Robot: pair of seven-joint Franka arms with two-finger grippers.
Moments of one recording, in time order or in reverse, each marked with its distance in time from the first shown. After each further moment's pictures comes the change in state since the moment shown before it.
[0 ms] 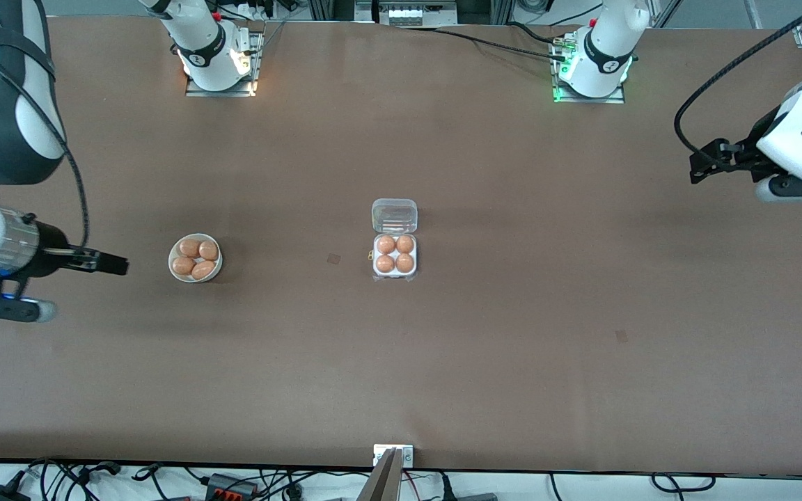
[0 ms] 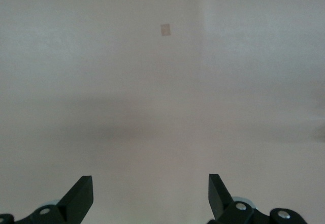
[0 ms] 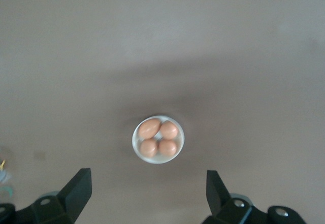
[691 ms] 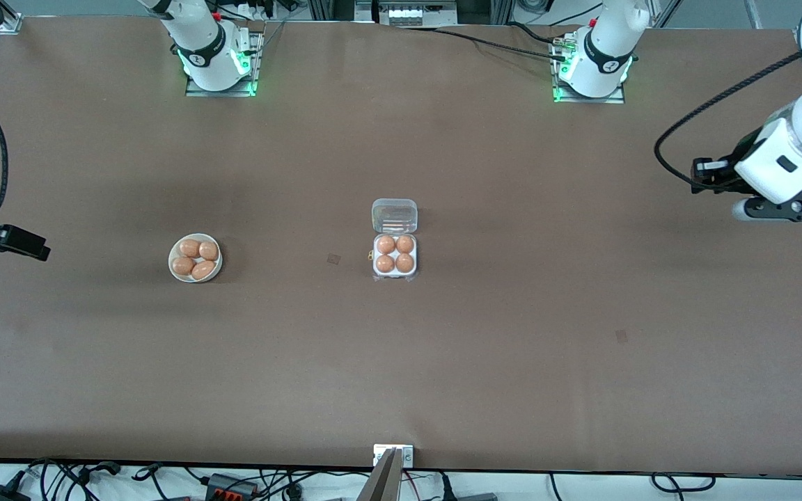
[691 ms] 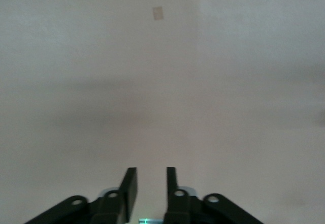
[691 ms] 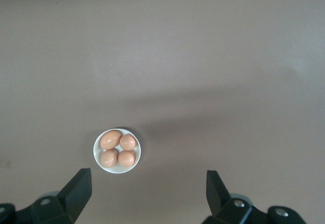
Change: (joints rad) left arm -0.031 0.062 -0.006 0.056 0.000 -0.079 0.009; right arm 0.032 -0.149 -0.200 -0.134 0.069 0.089 -0.208
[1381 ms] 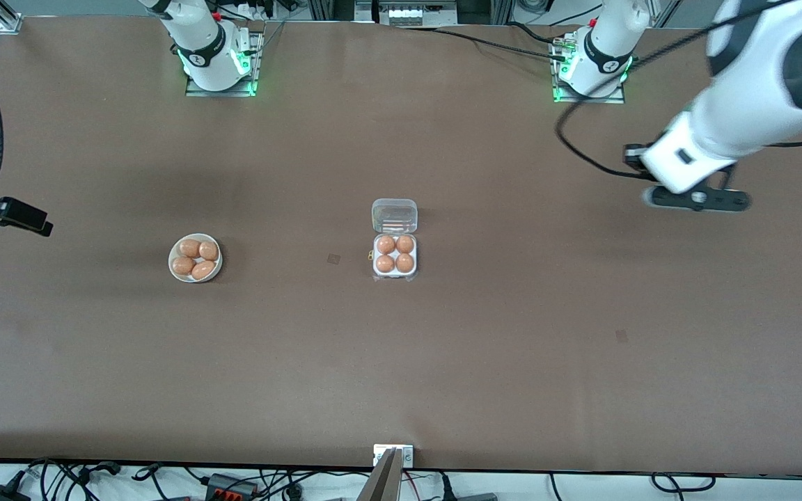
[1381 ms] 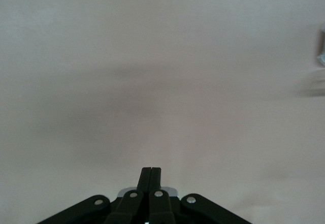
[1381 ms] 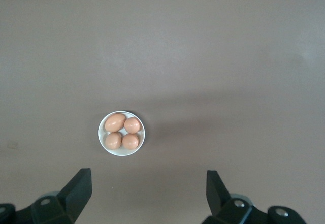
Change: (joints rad) left arm -0.092 0.030 -0.127 0.002 -0.005 -0.068 -0.160; right arm -0.031 -0.163 0.043 -0.229 0.001 0.063 -0.004
